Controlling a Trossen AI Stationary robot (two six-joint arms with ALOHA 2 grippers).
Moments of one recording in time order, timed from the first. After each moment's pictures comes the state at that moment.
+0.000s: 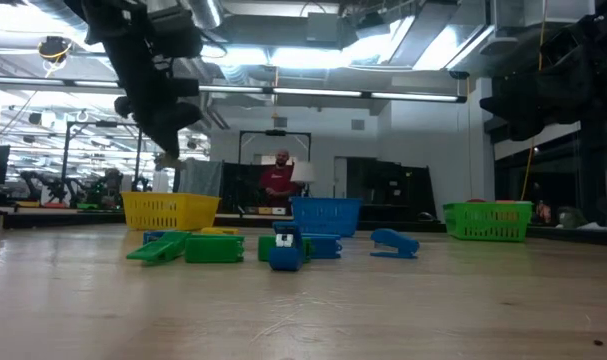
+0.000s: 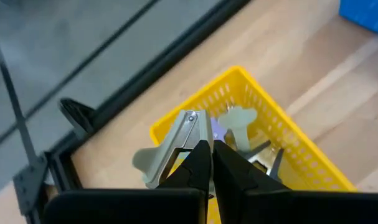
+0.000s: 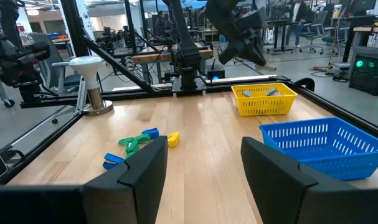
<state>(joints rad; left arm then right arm) 0.49 1.14 0.74 -0.58 -0.49 -0.21 0.02 0.06 0.01 0.03 0.01 0.10</state>
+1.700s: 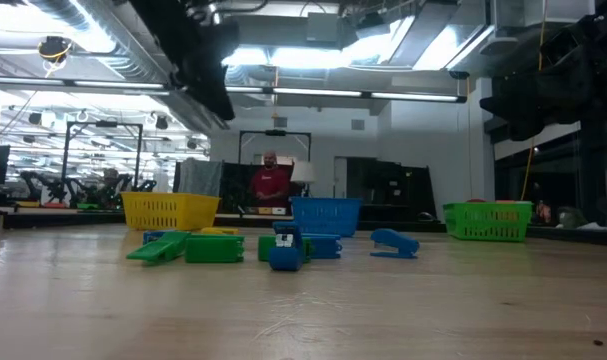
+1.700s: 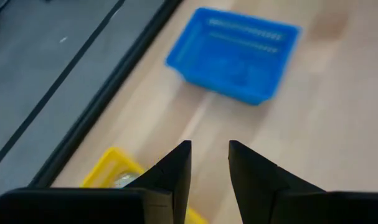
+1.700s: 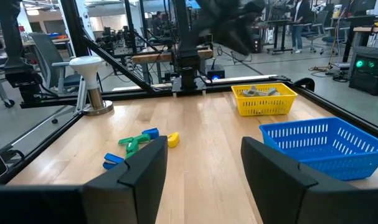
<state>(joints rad) 0.23 1.25 0.99 -0.59 -0.36 -0.13 0.02 0.07 0.01 0.03 0.01 0.10</state>
